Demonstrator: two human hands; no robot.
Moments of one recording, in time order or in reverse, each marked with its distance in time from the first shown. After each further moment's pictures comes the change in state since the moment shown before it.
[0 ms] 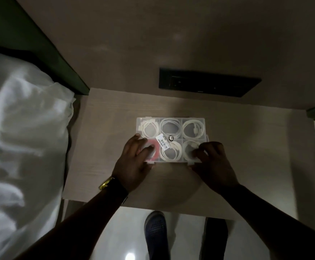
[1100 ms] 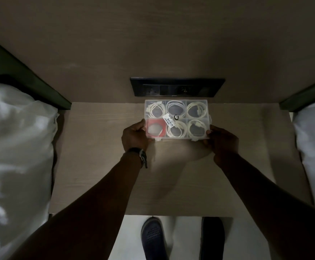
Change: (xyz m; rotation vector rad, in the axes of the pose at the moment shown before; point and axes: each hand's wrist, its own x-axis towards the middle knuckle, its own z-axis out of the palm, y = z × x) left_hand 0.124 0.060 0.021 -0.799 0.214 -1.020; right_hand 0.043 0.062 -0.034 1.314 0.504 1.307
